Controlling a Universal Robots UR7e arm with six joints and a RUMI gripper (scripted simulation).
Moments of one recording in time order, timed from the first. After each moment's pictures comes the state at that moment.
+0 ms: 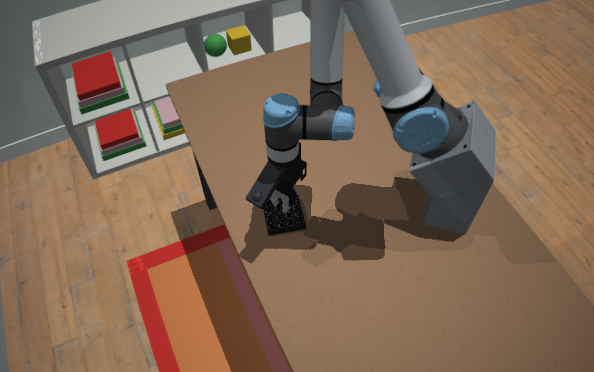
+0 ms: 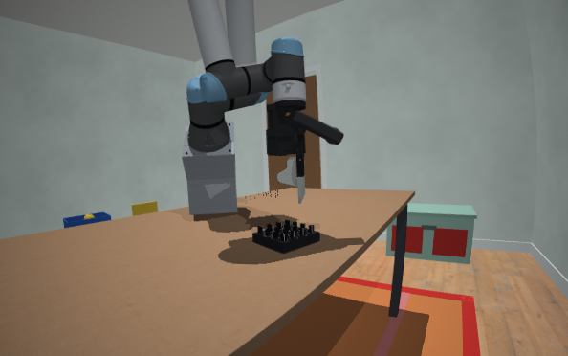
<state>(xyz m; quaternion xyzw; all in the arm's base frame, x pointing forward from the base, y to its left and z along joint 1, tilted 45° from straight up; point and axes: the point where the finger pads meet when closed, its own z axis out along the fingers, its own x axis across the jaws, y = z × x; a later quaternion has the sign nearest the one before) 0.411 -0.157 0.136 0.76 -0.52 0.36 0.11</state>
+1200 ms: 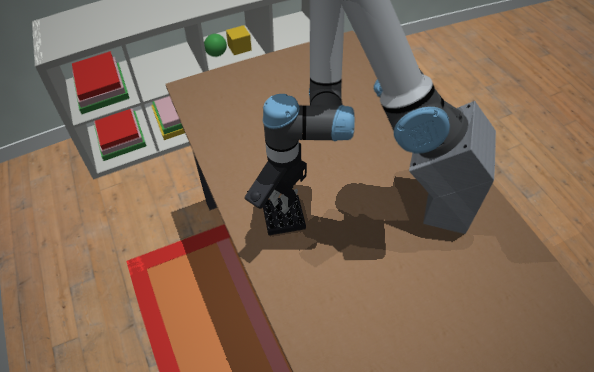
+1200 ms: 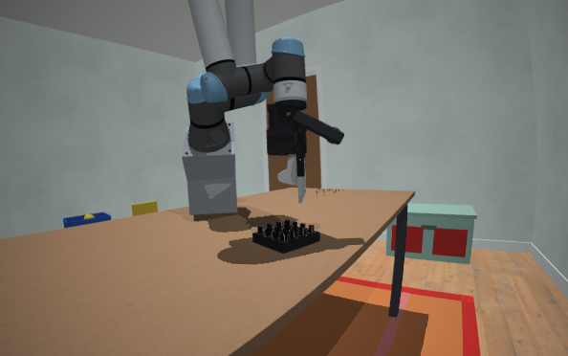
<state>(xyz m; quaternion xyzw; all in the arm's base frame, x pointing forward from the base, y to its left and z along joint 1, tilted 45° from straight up) 0.412 -0.157 0.137 0.76 -0.53 0.37 0.11</state>
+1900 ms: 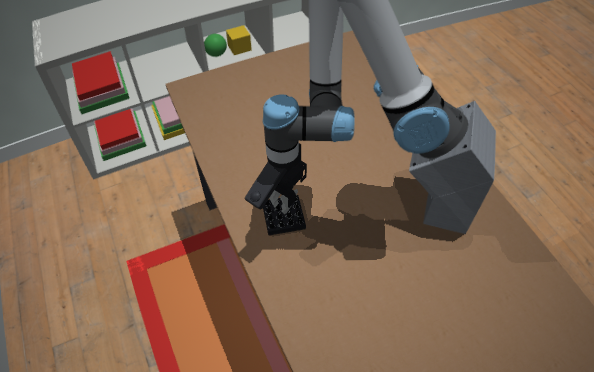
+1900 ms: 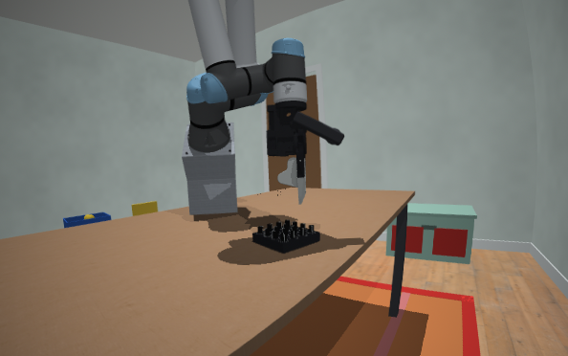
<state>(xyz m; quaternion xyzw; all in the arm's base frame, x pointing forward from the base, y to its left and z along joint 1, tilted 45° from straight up) 0.413 -0.158 0.135 0.76 -0.53 0.37 0.11</state>
